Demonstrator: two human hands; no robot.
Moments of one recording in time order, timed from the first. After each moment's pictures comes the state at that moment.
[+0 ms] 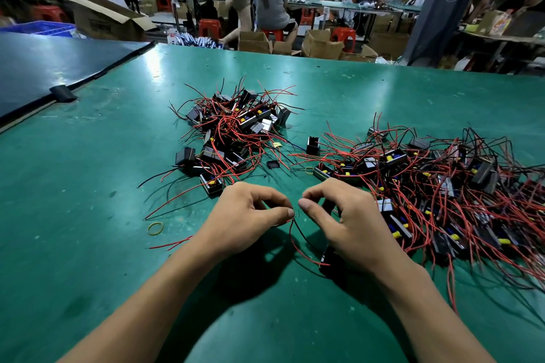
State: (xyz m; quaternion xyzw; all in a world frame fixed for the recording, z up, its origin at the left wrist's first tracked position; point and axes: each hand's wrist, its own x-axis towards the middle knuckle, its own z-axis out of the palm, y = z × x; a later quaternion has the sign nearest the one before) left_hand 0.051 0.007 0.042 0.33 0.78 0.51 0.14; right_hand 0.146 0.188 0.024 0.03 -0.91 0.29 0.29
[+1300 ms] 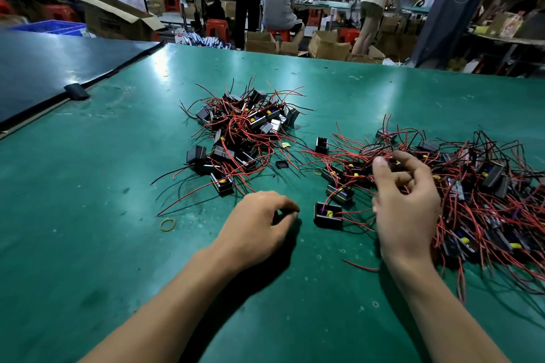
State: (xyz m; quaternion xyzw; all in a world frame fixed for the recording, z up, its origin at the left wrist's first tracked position) left_hand 0.051 0.013 0.015 0.42 0.83 0.38 -0.02; right_hand 0.144 0.196 0.034 -0.25 -0.65 0.53 0.49
